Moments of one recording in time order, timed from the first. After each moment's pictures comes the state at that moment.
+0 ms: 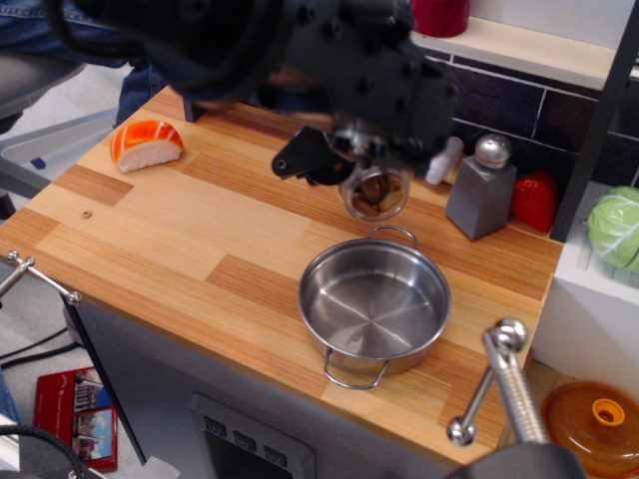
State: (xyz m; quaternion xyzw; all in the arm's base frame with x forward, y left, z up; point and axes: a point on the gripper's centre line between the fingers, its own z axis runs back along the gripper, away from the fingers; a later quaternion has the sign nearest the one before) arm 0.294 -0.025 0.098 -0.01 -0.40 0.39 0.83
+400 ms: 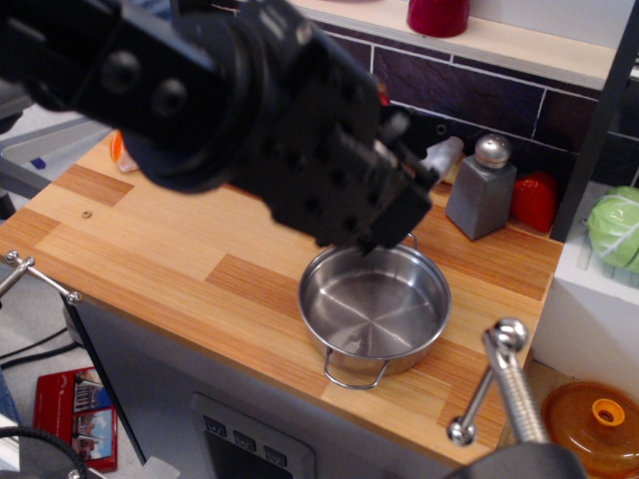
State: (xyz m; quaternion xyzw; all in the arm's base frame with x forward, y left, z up) arm 0.294 -0.024 0.095 0.00 -0.49 0.31 0.81
